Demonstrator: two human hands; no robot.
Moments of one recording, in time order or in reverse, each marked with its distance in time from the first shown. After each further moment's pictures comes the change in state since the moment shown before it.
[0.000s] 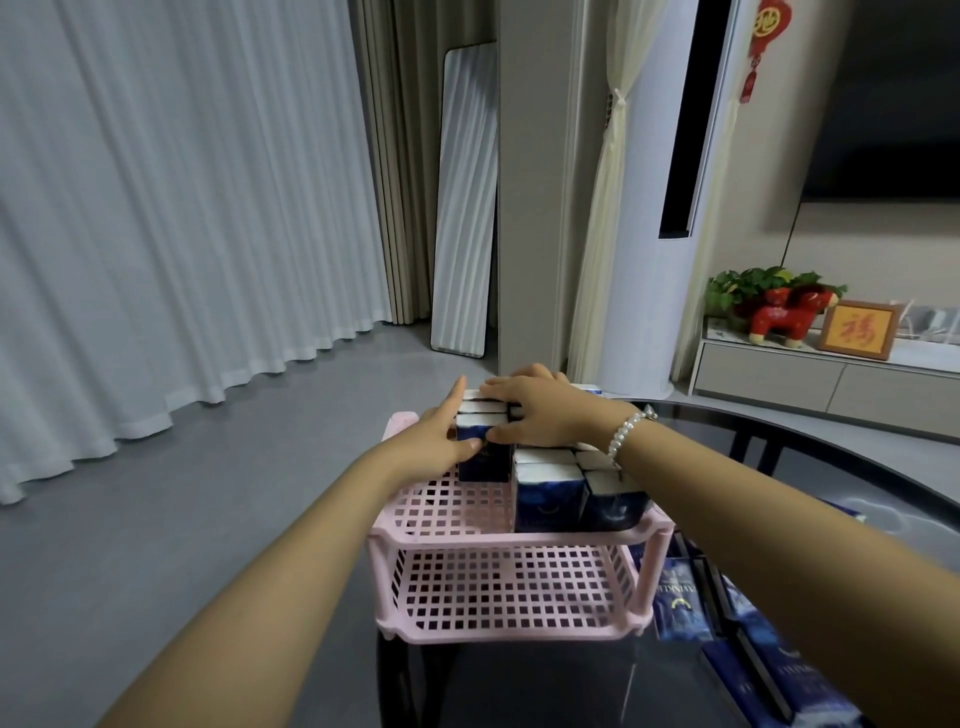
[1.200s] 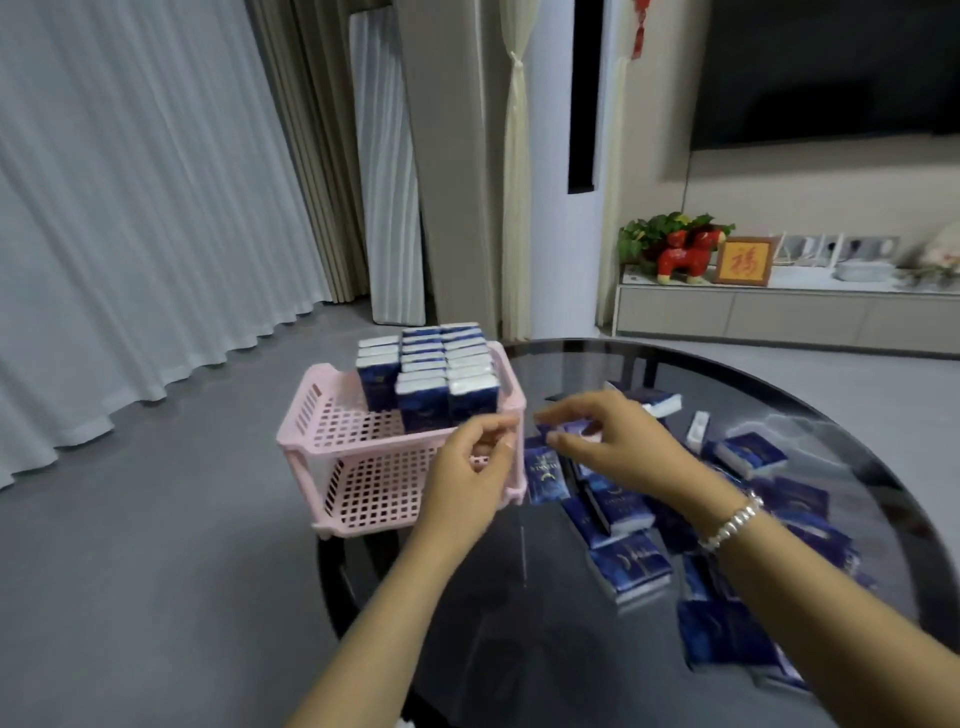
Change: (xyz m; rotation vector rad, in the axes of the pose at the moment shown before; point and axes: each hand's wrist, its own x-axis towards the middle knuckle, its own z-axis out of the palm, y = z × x) left_hand -0.147 0.098 0.158 -0.478 0.298 0.343; right_hand -0.250 0.024 0.015 0.437 0.376 0.196
